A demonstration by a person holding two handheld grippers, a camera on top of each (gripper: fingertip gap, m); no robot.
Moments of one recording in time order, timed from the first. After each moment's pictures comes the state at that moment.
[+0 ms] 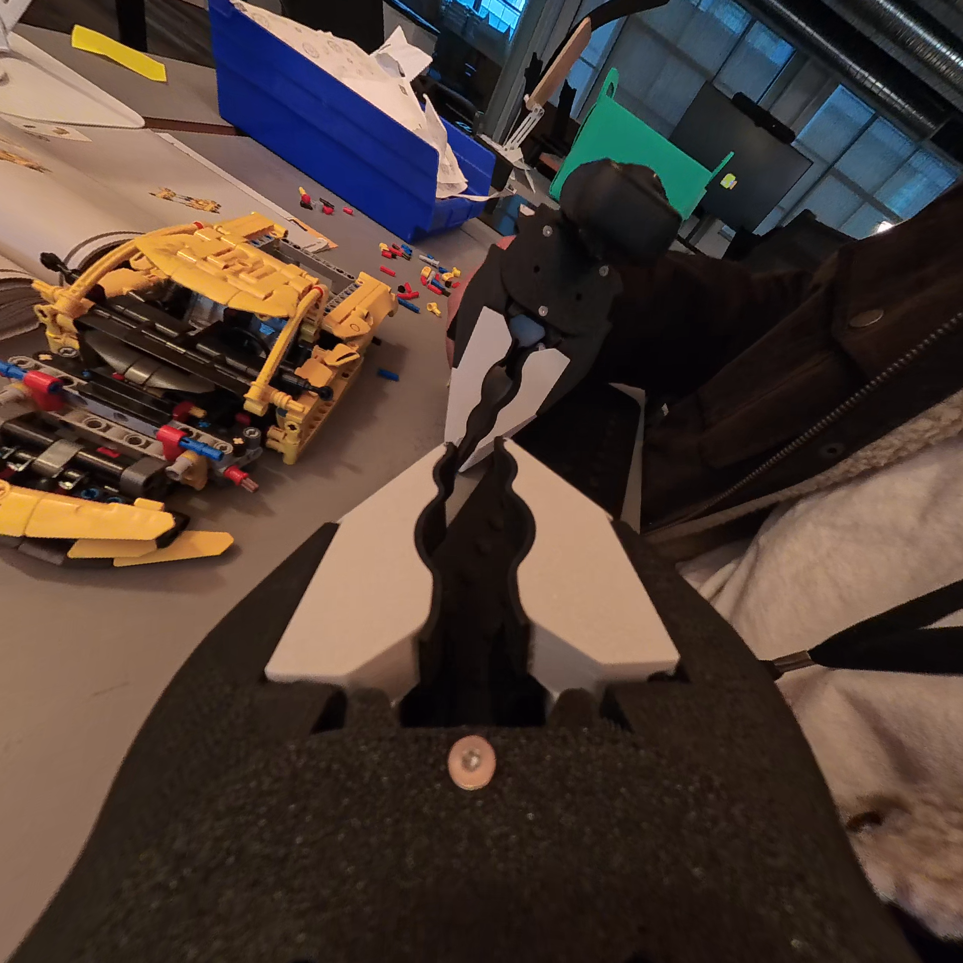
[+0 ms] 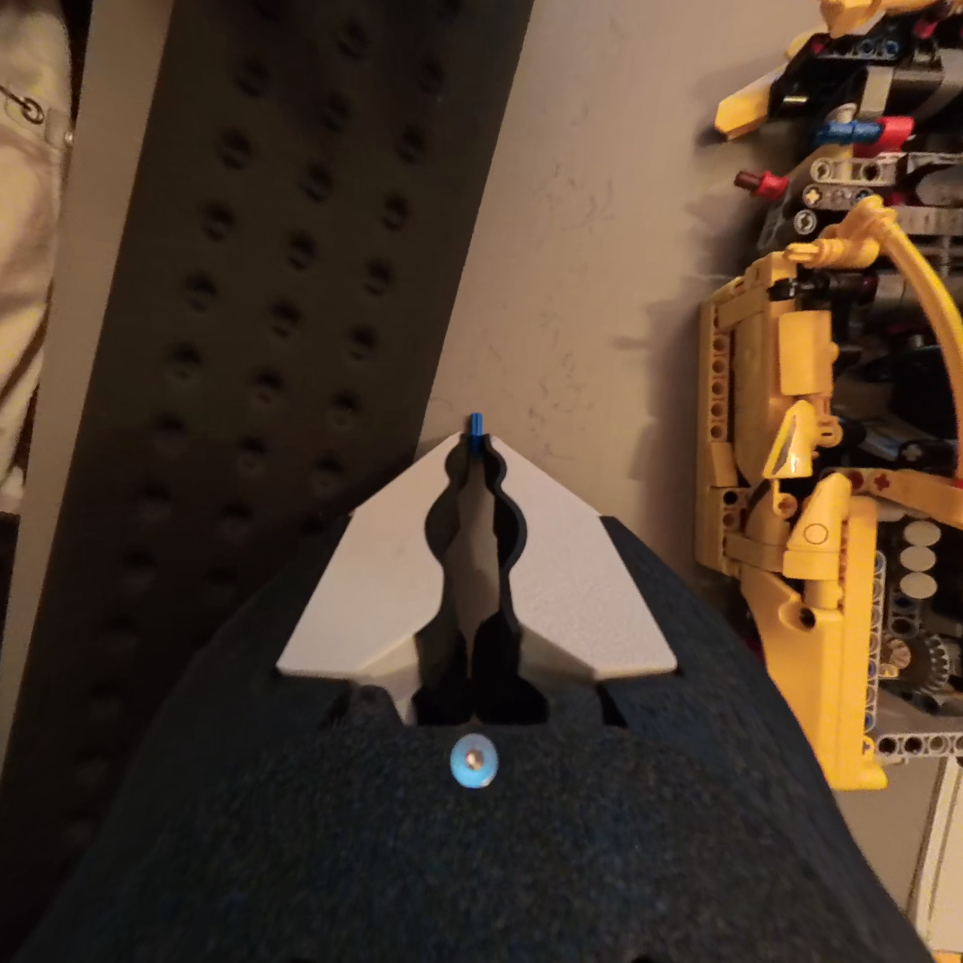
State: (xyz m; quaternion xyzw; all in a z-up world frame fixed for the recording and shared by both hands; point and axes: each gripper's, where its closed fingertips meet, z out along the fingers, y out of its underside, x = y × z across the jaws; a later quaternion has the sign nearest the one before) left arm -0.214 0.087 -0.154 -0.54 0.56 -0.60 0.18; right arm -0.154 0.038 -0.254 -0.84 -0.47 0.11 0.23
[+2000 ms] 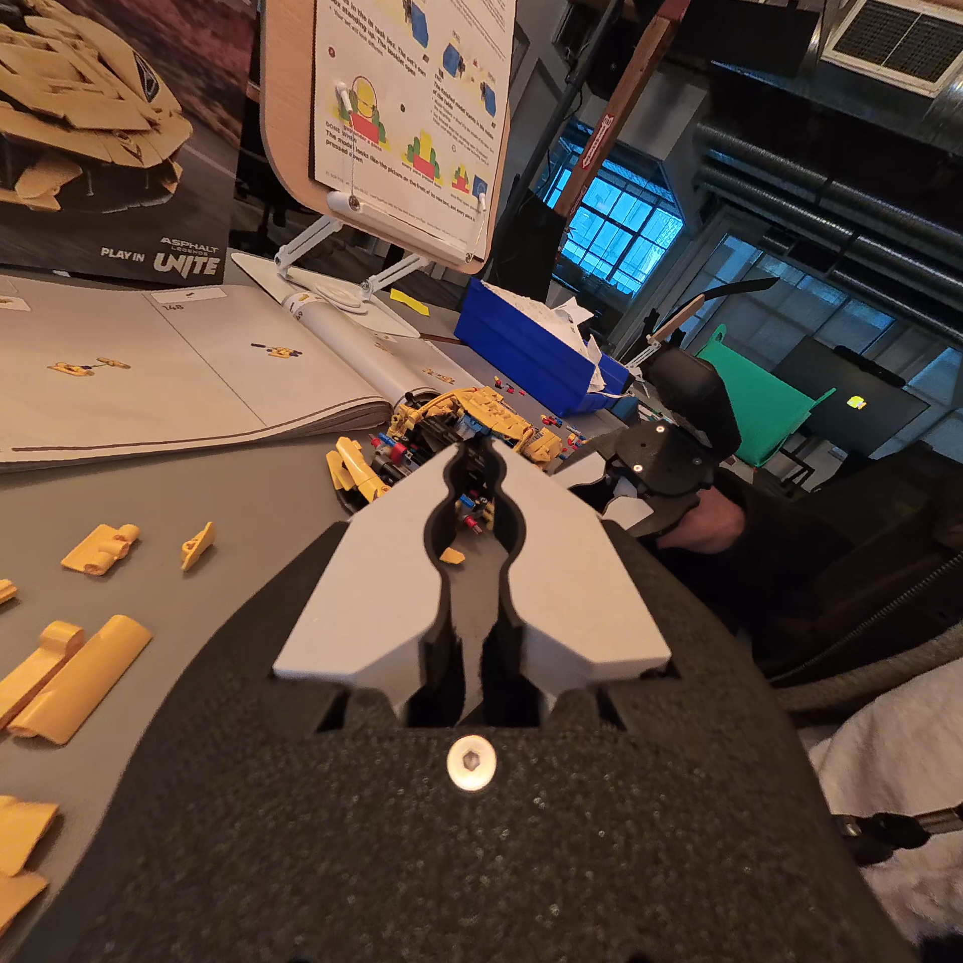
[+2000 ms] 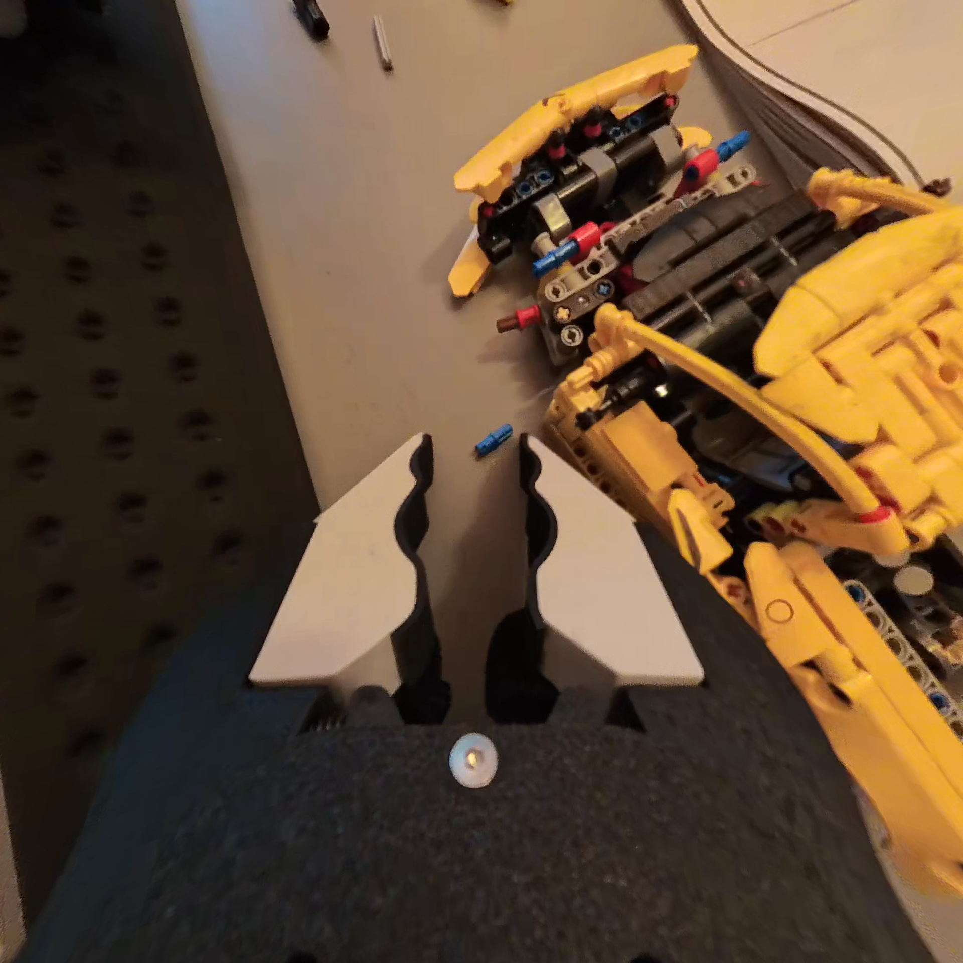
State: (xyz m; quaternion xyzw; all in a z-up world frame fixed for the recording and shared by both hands) left arm -0.258 0.219 -0.130 -0.59 0.38 -0.62 0.34; right arm -0.172 0.121 -0.252 -0.92 -0.20 0.07 0.34
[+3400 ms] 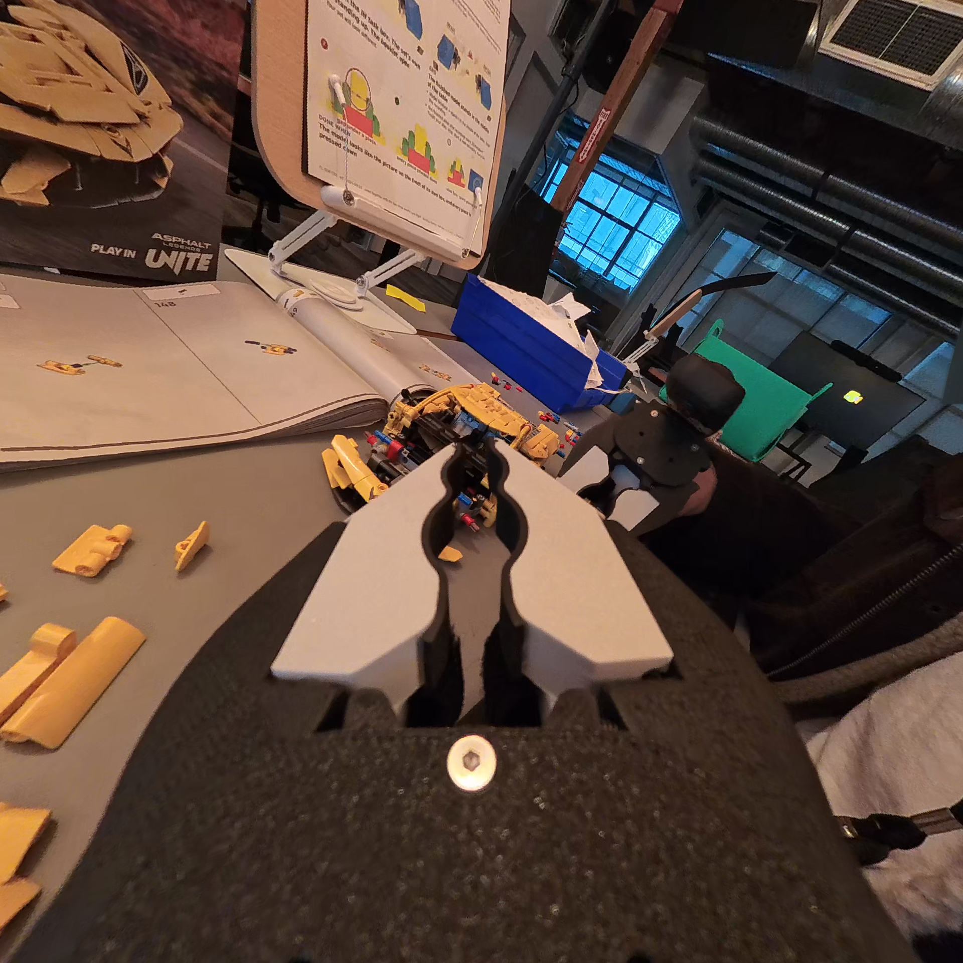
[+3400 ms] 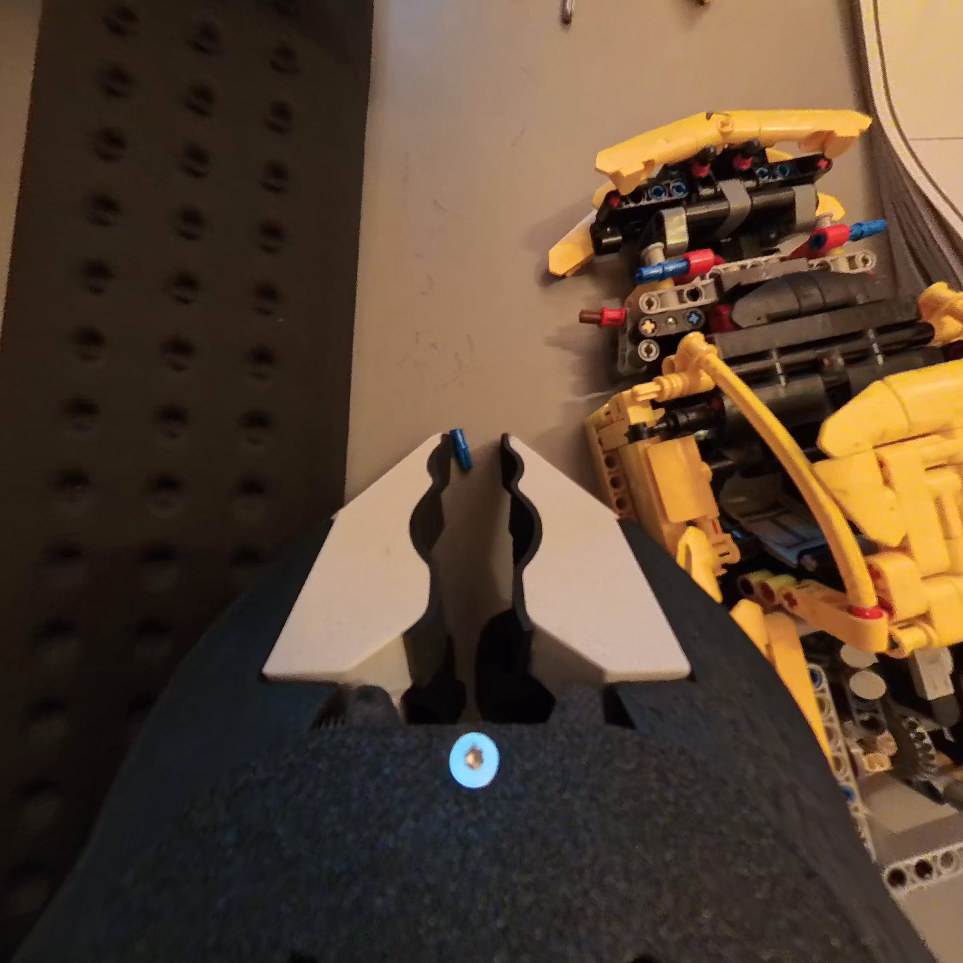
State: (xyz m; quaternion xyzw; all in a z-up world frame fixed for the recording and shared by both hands) left arm -0.257 0.216 -0.130 -0.59 0.39 -0.62 0.34; right arm -0.178 0.103 -0.253 -0.87 -0.37 0.10 0.31
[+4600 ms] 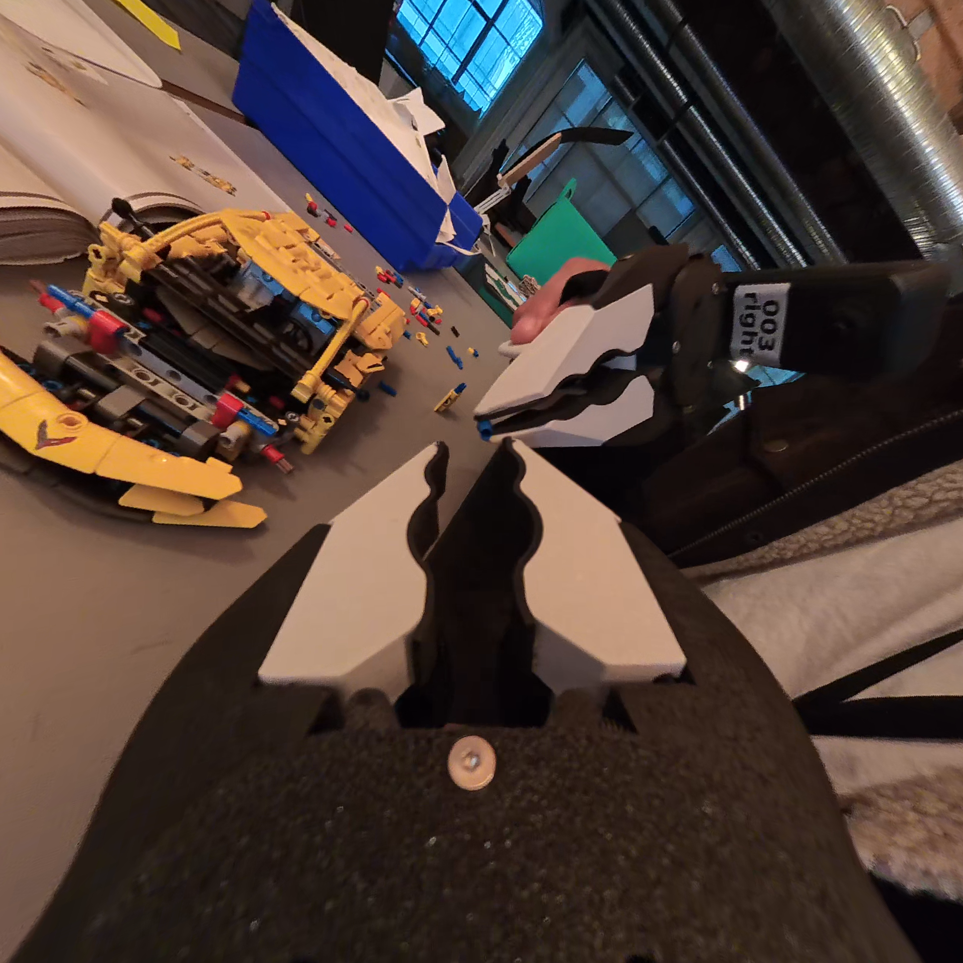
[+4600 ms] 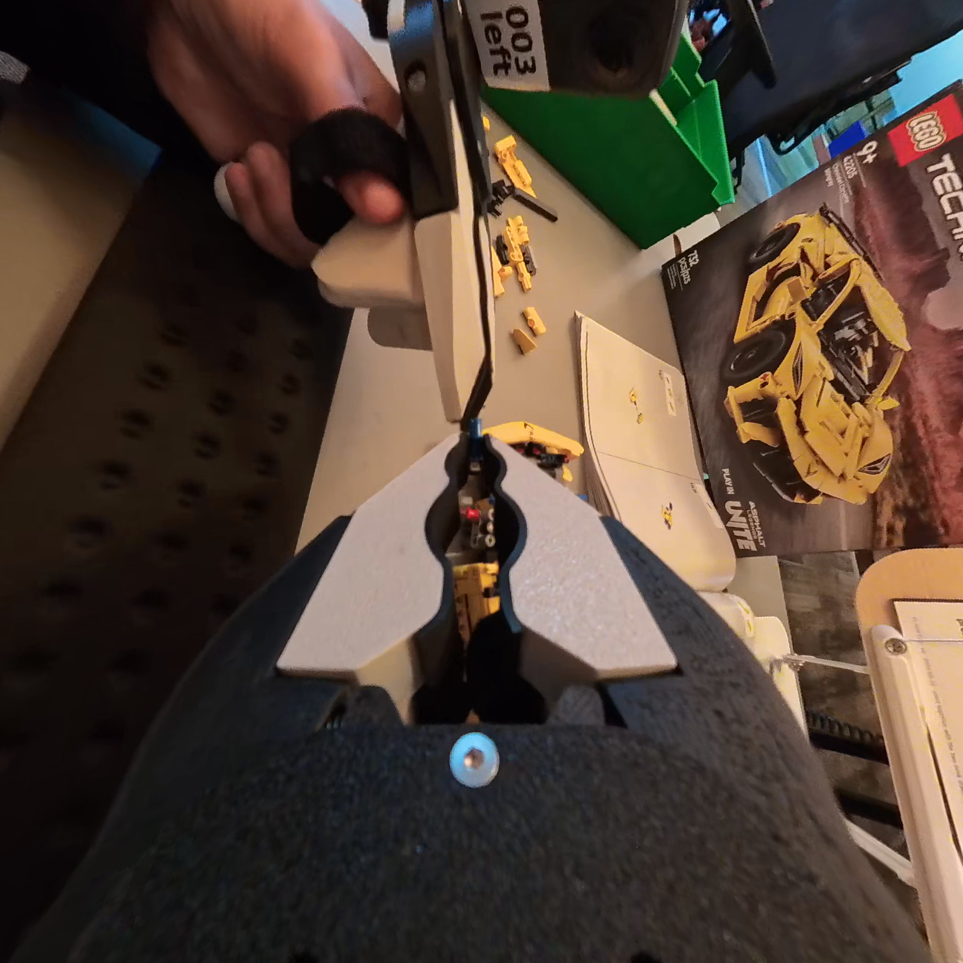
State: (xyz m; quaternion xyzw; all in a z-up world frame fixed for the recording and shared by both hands) left arm -0.218 0.126 -0.149 -0.57 0.46 -0.68 0.10; right arm -0.217 0.131 -0.150 -0.74 -0.48 -0.09 0.47
